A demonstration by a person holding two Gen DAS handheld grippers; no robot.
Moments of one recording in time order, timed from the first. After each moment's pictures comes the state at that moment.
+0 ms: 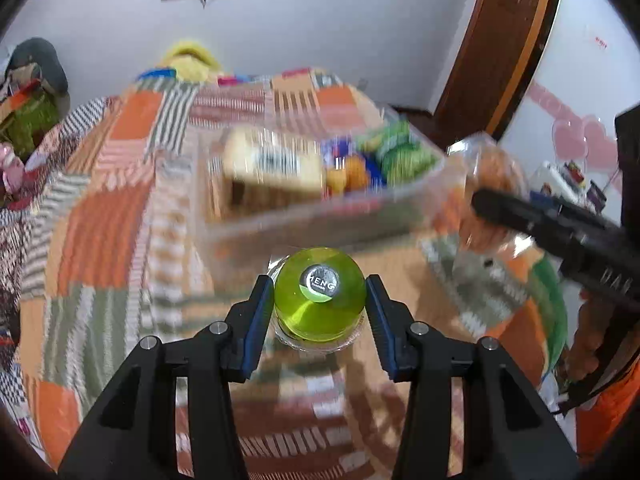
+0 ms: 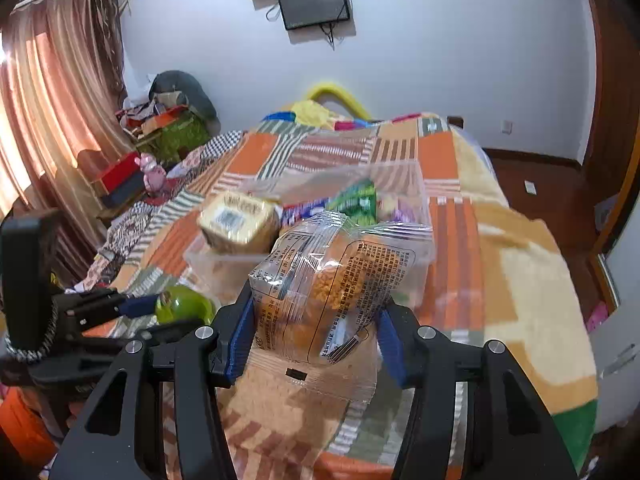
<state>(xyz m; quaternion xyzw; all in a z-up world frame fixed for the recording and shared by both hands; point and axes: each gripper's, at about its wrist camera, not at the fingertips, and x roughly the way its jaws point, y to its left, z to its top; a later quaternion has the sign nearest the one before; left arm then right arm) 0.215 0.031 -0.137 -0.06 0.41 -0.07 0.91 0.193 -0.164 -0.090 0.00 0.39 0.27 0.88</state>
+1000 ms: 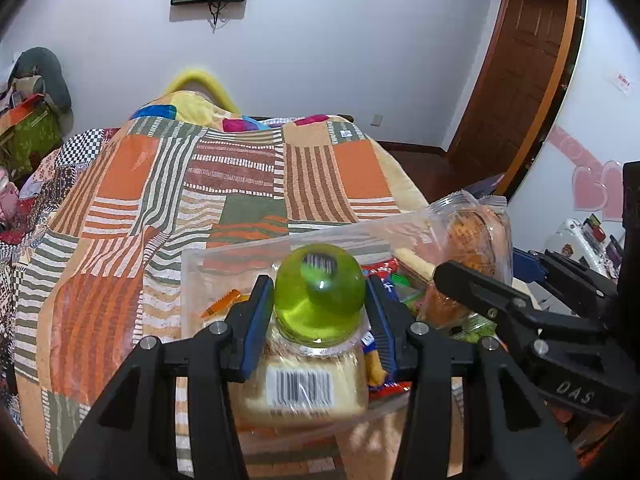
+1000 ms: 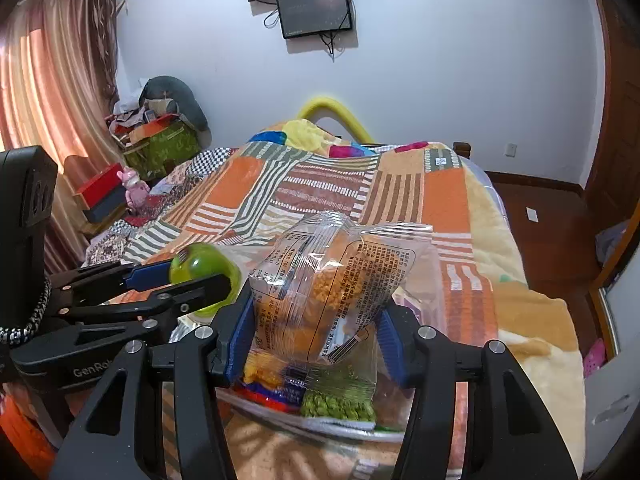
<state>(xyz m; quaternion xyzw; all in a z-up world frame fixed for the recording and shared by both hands) 0.342 0.046 -0.125 -0.08 0.37 -0.04 0.93 0.275 -0.129 -0.095 -0.02 0.38 0.27 0.89</state>
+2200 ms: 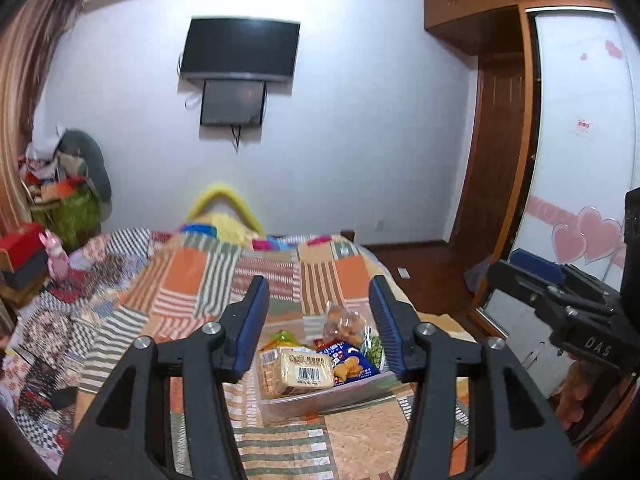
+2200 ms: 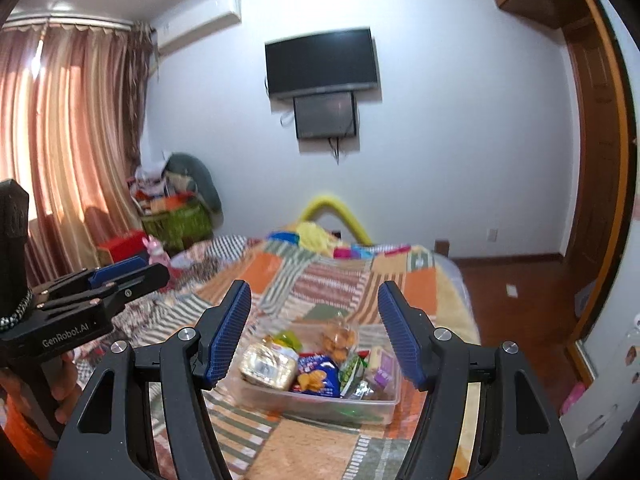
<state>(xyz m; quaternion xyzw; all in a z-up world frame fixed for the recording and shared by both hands) 0.151 0.037 0.031 -0.05 0.17 0.00 0.99 0.161 -0.175 0.046 0.00 0.21 0.26 0.94</state>
